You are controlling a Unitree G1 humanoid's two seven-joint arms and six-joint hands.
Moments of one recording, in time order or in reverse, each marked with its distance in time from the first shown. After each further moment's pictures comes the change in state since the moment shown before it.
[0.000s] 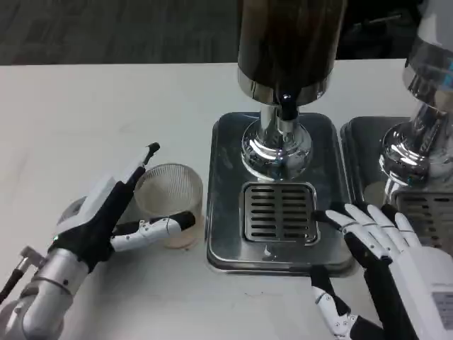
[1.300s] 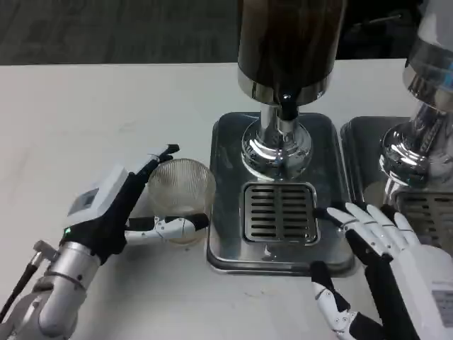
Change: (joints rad) left arm -0.012 -0.008 -0.074 -0.044 0.051 0.044 0.139; right arm -0.015 0.015 0.003 0.021 0.014 0.000 -0.012
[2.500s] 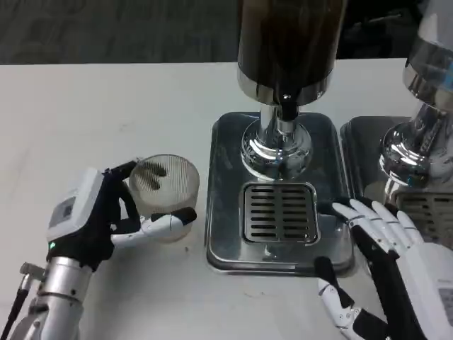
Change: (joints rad) left arm 0.075 -0.015 0.020 -0.048 -0.001 -0.020 0.217; right arm -0.006 -0.004 0.000 0.004 0.031 -0.002 -0.018
